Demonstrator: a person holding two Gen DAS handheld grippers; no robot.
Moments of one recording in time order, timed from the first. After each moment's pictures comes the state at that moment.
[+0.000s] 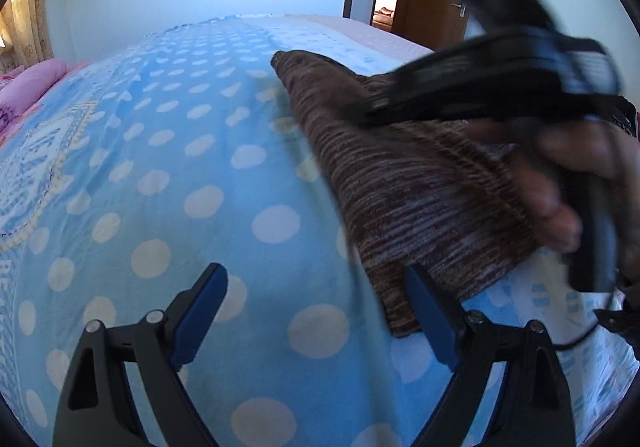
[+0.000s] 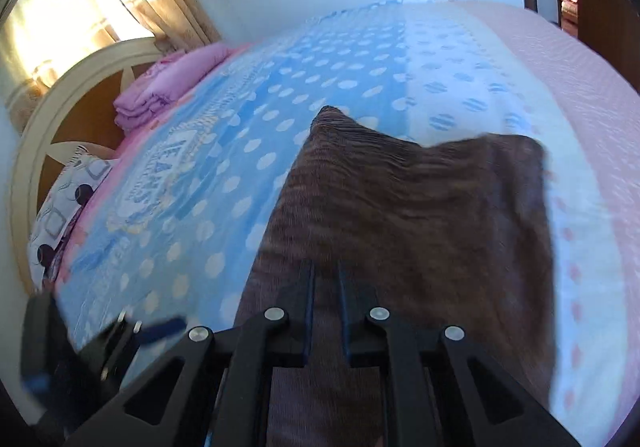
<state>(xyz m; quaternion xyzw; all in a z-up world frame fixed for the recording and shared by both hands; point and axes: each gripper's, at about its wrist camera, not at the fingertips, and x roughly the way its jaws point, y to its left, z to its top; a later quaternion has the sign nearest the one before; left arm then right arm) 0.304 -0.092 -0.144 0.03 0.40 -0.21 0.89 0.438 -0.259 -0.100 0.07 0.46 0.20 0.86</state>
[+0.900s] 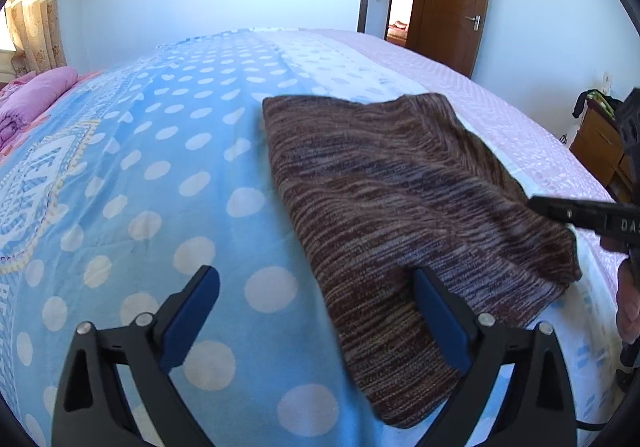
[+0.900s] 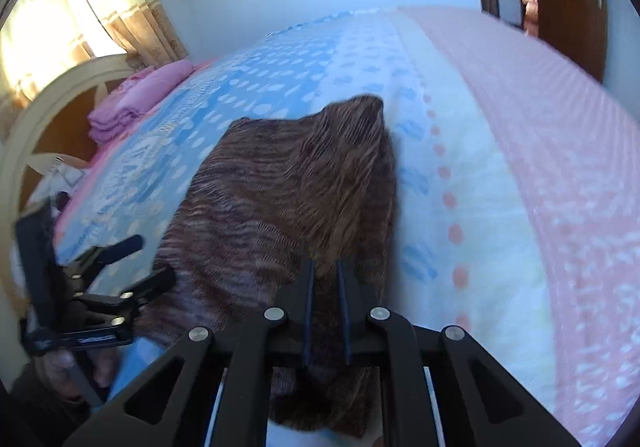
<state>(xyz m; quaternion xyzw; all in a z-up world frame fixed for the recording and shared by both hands) 0.332 -0.111 -0.137 0.02 0.38 -0.18 0.91 0.343 -0.373 -0.095 0.10 0.43 0.14 0.89</state>
